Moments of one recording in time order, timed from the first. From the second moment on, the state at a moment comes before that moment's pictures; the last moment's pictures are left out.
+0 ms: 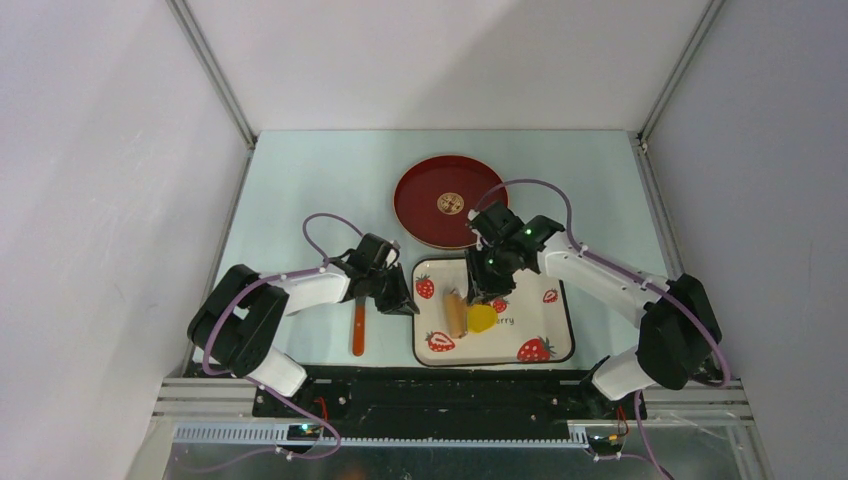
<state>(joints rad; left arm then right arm) -0.57 1.53 0.65 -0.18 0.37 -0.81 0.74 1.49 1.15 -0.86 -0.21 0.53</state>
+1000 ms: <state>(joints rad) -0.57 1.53 0.65 -0.18 0.37 -0.81 0.79 1.15 1.27 -0.92 -0.16 -0.28</state>
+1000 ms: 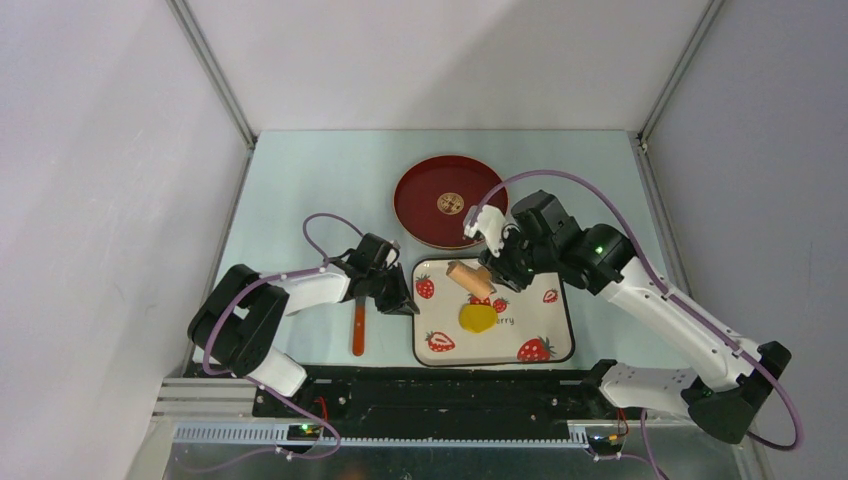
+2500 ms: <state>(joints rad) -0.57 1.54 0.65 -0.18 0.37 -0.80 1.06 1.42 1.15 -0.93 0.11 -0.63</state>
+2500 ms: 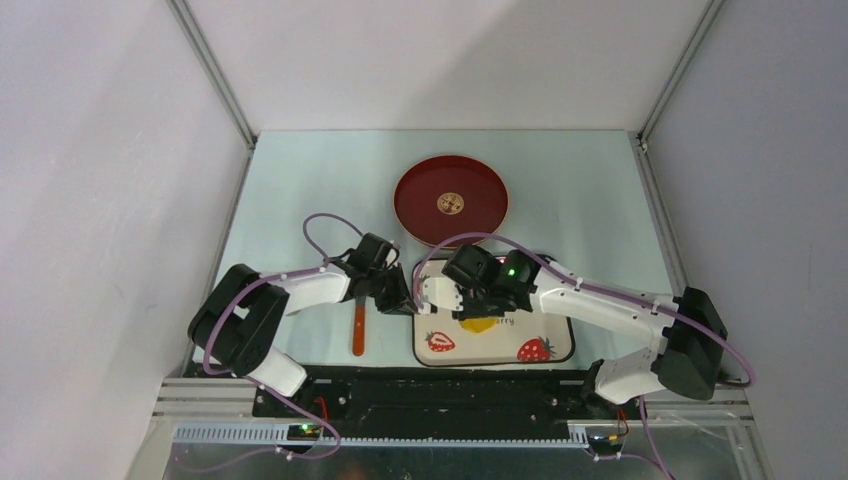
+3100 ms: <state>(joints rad) -0.57 1.54 0.65 -0.18 0.37 -0.80 1.13 1.38 1.04 -0.81 0.18 -0.53</state>
